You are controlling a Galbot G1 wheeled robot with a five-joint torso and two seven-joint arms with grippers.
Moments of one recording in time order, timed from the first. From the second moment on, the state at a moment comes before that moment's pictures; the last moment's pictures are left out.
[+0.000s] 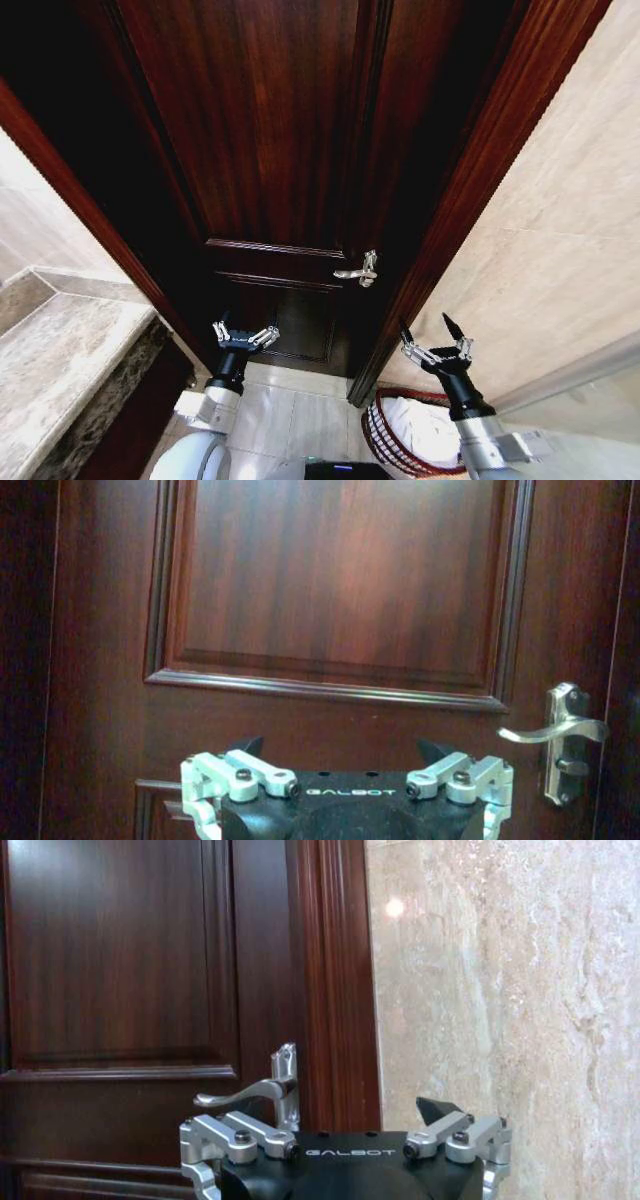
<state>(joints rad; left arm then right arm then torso) 1.85 -1.61 -0.52 -2.42 -0.05 -0.02 0.14 -1.94 1.53 0.69 2.43 0.23 0.12 -0.24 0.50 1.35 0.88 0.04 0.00</state>
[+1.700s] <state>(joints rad) 1.85 -1.61 -0.52 -2.42 -0.05 -0.02 0.14 -1.94 1.53 0.69 2.43 0.24 0.11 -0.23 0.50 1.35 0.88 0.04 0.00</state>
